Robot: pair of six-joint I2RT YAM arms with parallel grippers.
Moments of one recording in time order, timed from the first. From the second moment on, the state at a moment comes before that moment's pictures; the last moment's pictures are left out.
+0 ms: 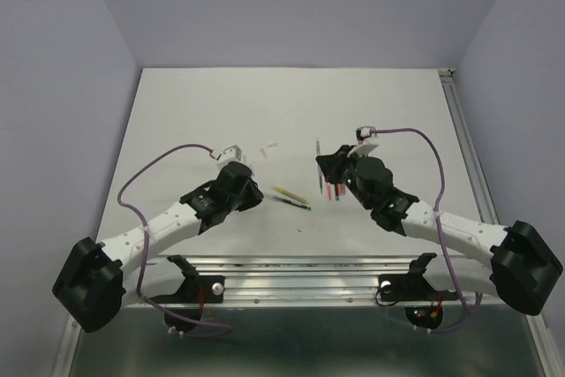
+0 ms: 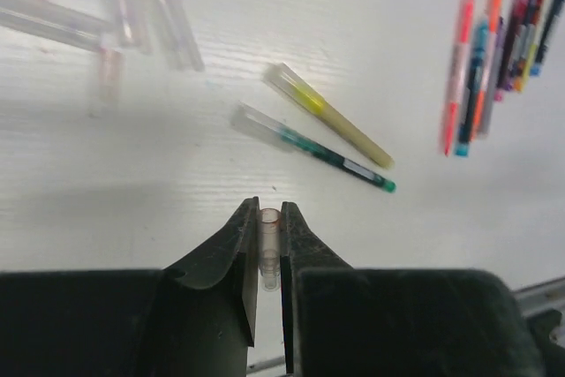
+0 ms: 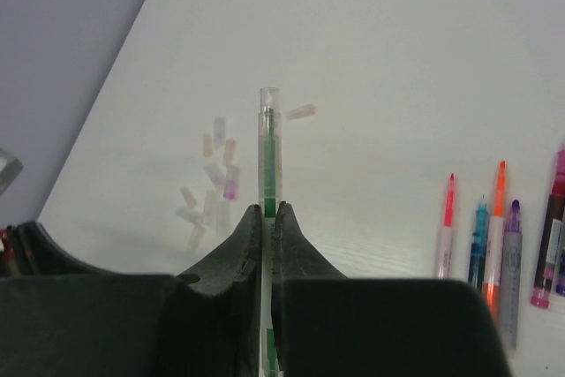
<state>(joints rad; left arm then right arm) -0.77 1.04 0.56 -0.25 -0.19 -0.93 0.79 1.18 0.60 0.43 0.37 0.59</state>
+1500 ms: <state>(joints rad) -0.57 1.04 0.67 -0.18 0.07 -0.73 0.79 1.06 0.49 0.34 -0.07 0.46</state>
